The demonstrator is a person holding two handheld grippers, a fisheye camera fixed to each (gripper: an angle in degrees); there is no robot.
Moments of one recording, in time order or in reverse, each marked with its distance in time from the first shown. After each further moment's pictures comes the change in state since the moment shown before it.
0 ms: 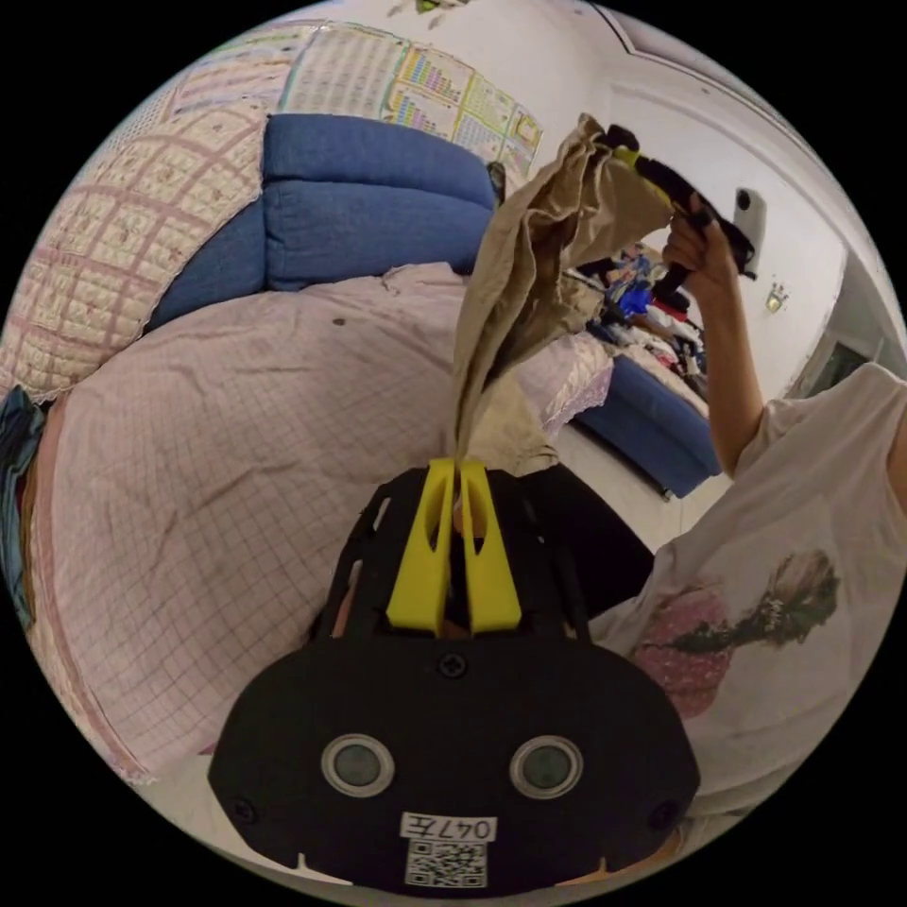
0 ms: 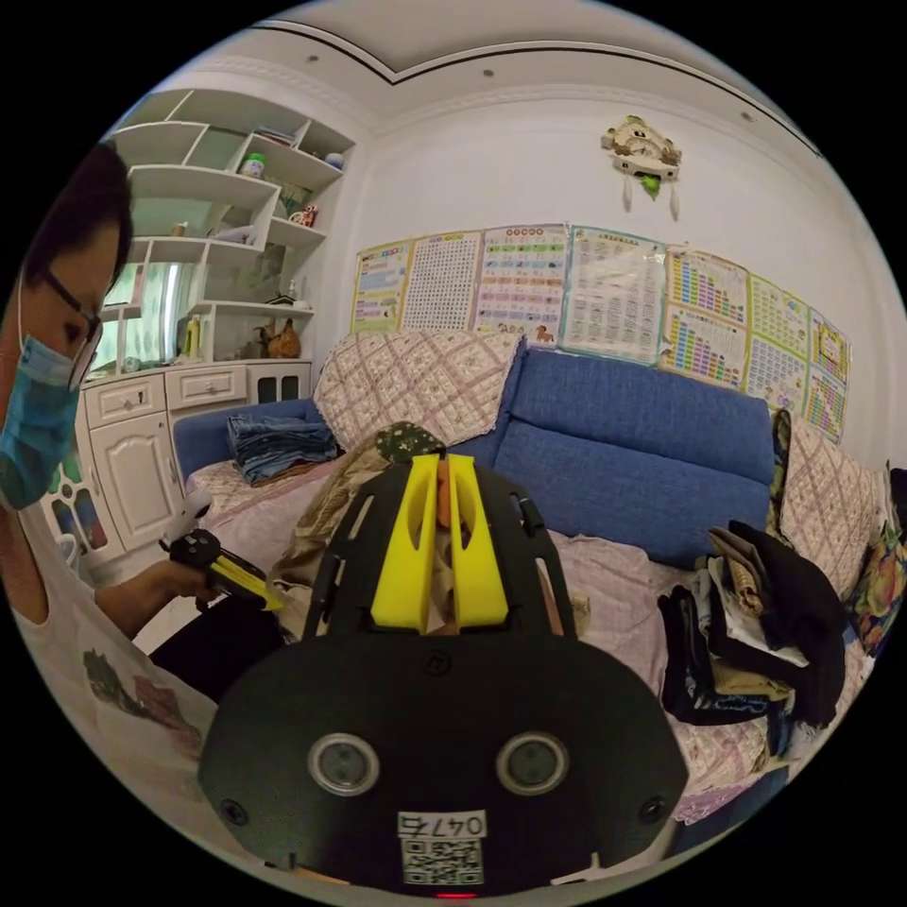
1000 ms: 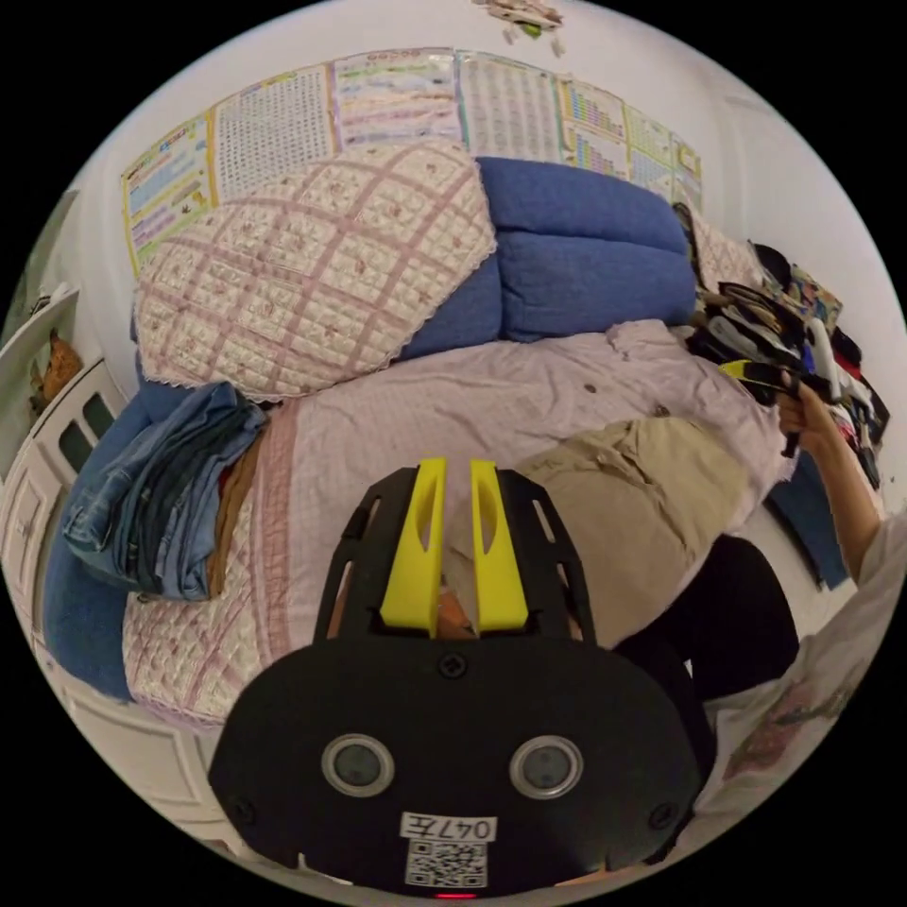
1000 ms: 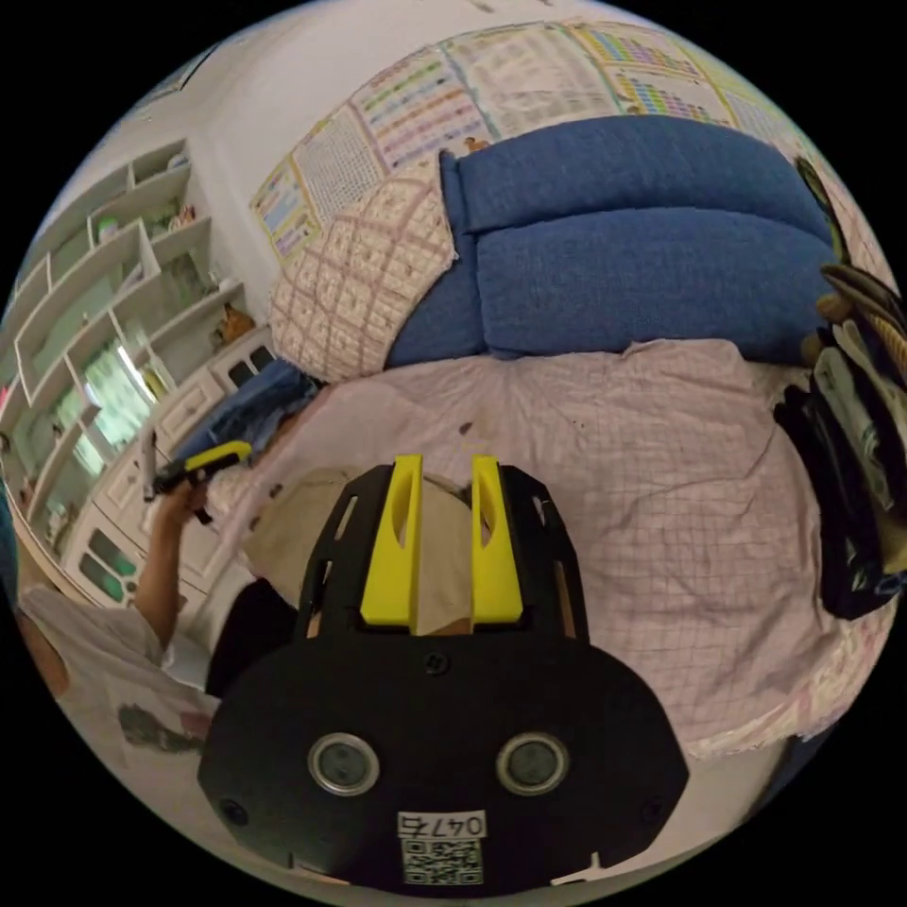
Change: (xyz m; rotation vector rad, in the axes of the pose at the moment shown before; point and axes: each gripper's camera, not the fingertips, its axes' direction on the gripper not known) left arm -0.144 -0.112 0.025 -0.008 -0.576 -0.116; right arm 0.144 0.123 0.282 -0.440 -0.156 0.345
